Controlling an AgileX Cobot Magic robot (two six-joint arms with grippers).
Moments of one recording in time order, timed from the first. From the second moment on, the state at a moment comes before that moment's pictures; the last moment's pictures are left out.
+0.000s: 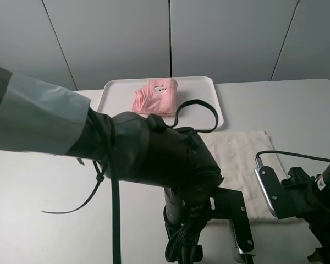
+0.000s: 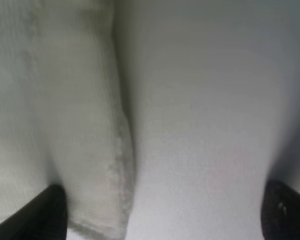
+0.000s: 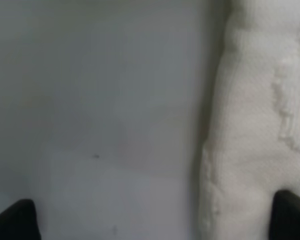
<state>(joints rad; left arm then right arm) -1.17 2.14 -1.28 0.08 0.75 0.34 0.33 1.59 -0.33 -0.06 0.45 -1.23</state>
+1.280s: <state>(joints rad) -1.17 2.14 -1.28 0.09 0.74 0.34 0.33 1.63 -0.35 -0.11 0.37 -1.23</state>
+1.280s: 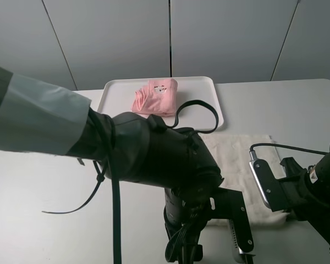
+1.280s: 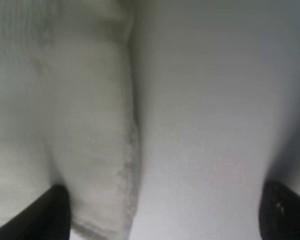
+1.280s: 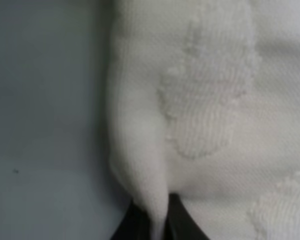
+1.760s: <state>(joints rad) -1.17 2.15 -1.28 0.16 0.70 0.25 0.33 1.63 -0.35 -0.11 0.36 -1.23</state>
